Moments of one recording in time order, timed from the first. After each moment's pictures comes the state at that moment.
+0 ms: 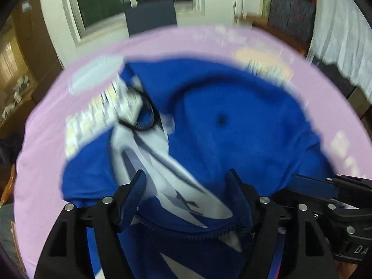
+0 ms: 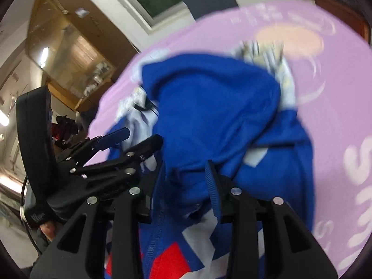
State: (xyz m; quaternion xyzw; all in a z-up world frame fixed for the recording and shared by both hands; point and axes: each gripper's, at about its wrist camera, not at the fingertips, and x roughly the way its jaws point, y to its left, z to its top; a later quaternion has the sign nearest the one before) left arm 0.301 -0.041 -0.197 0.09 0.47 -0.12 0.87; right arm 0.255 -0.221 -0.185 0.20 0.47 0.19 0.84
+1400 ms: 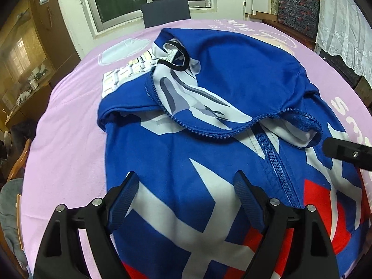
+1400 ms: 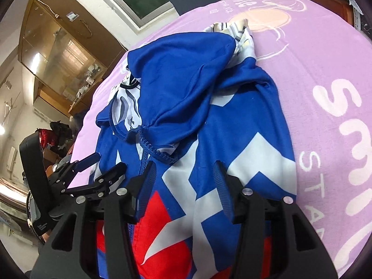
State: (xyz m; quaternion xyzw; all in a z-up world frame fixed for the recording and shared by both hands) left arm 0.215 0.013 -0.205 0.10 0.45 -0.08 0.88; right arm 0.193 -0.247 -0.196 0.21 0.46 0.17 0.84
